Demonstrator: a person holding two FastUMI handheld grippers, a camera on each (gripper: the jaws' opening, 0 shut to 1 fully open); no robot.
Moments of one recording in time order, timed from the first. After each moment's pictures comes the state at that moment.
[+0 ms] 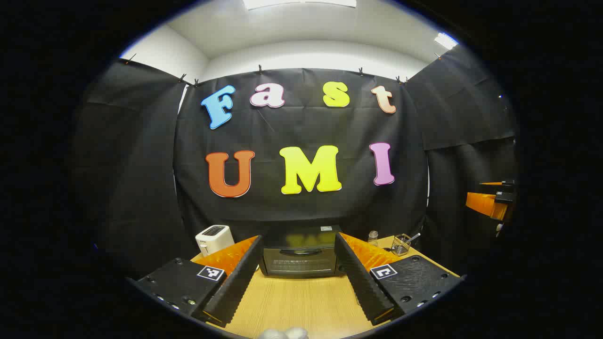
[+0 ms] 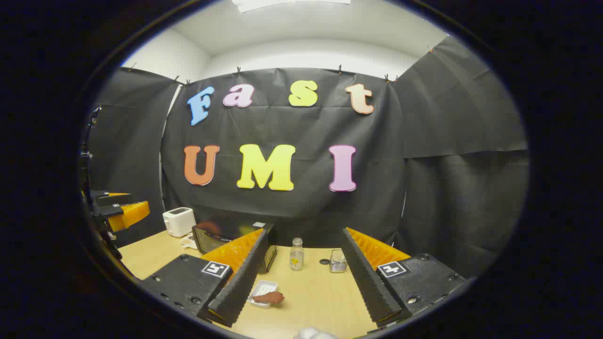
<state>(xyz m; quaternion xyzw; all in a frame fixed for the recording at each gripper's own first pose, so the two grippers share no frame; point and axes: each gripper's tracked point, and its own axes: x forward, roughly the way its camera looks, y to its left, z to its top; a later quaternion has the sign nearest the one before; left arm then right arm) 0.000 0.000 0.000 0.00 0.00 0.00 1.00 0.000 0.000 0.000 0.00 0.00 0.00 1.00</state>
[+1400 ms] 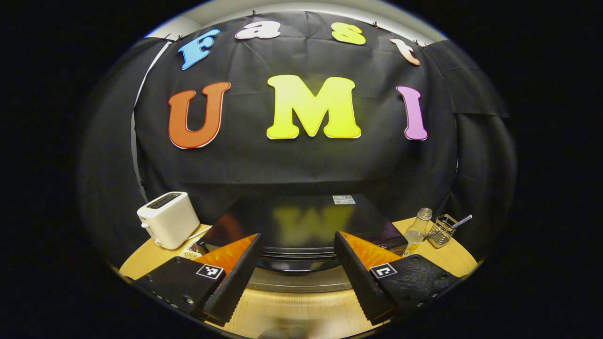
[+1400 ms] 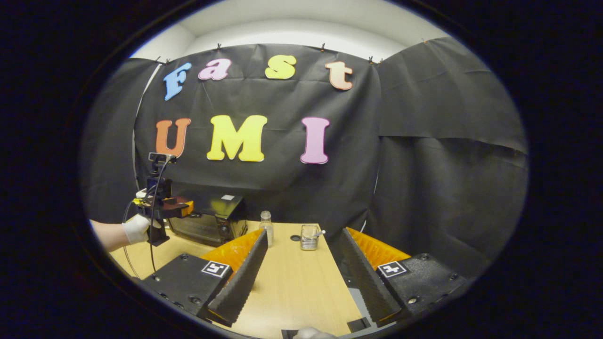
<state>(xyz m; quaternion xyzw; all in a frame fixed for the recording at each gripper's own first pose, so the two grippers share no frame) 0.274 -0.011 -0.169 -0.02 0.13 -0.02 0.99 -0.004 -0.056 -0.045 -0.01 0.10 -0.09 0.99</state>
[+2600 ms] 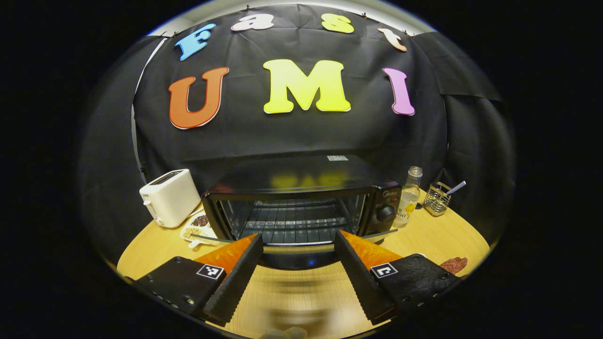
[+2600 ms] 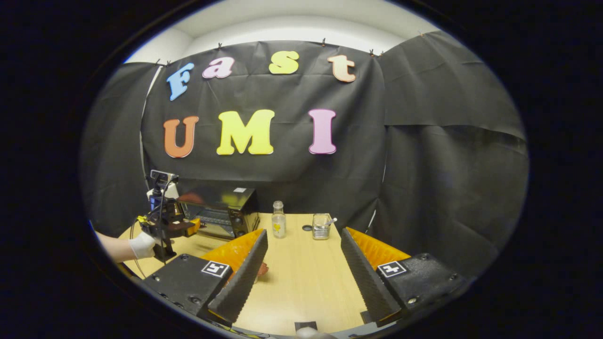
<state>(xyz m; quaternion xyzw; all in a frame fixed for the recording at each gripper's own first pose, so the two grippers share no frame) 0.189 -0.009 -0.232 0.00 0.17 -0.04 0.98 -0.027 -0.026 -0.065 0.01 0.11 -0.06 0.99</state>
